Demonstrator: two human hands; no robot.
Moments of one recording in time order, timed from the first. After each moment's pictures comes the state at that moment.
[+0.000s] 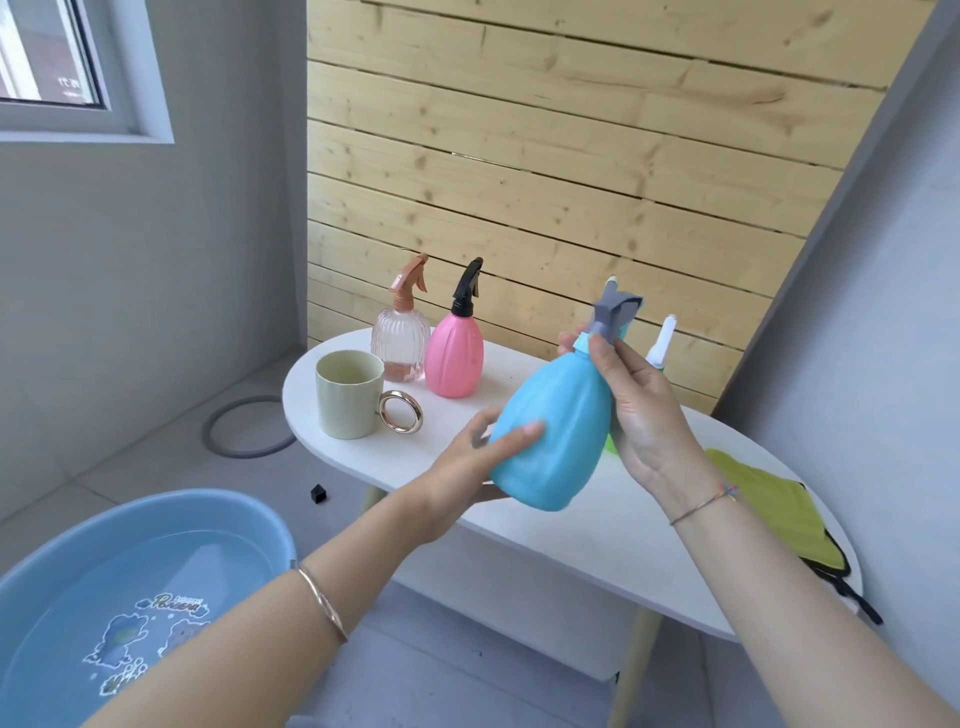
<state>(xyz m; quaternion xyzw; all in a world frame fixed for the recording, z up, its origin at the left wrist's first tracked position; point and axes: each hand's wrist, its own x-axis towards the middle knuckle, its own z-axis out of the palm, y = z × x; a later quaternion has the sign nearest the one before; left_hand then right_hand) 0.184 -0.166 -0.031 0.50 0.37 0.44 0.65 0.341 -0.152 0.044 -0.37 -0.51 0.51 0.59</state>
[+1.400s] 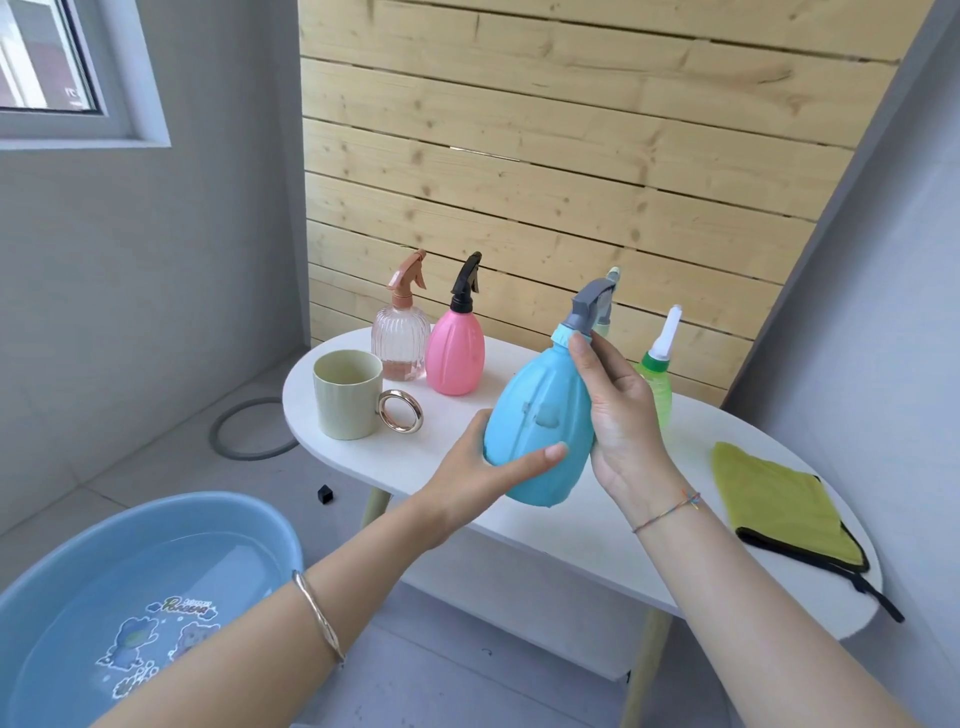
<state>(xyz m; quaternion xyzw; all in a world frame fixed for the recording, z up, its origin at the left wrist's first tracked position) 0.190 -0.169 -0.035 0.57 0.44 0.44 0.54 0.324 -0.144 0.025 -0.38 -0.44 0.50 0.64</state>
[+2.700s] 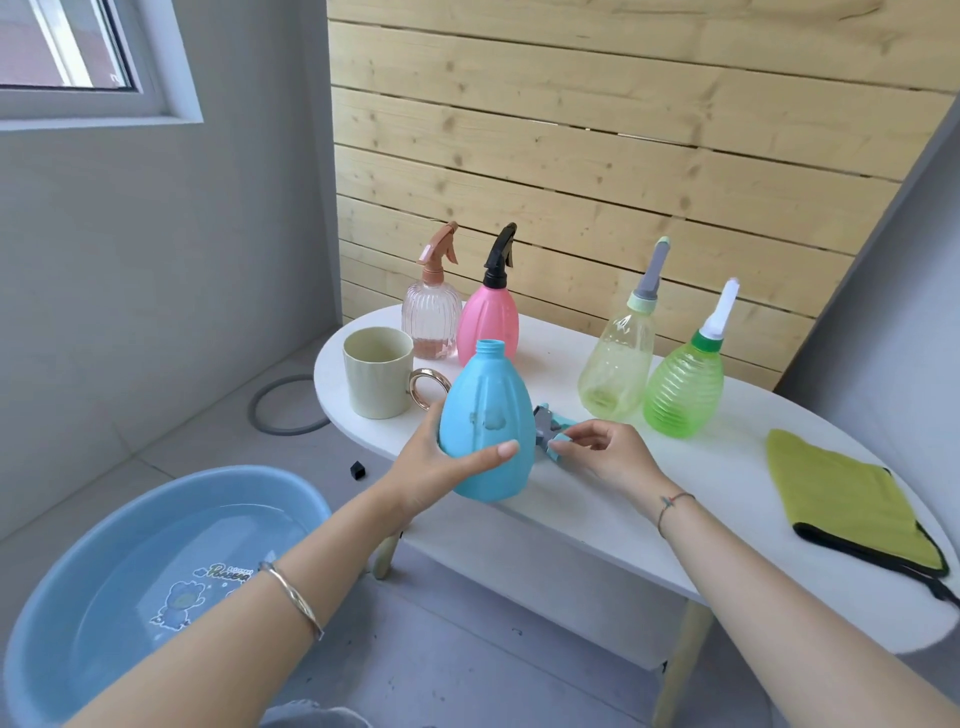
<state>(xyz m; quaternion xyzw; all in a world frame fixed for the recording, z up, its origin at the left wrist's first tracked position) 0.131 -0.155 -0.075 0.53 0.49 0.46 0.52 0.356 -0.082 -0.089 -0.58 -0.62 0.40 0.35</state>
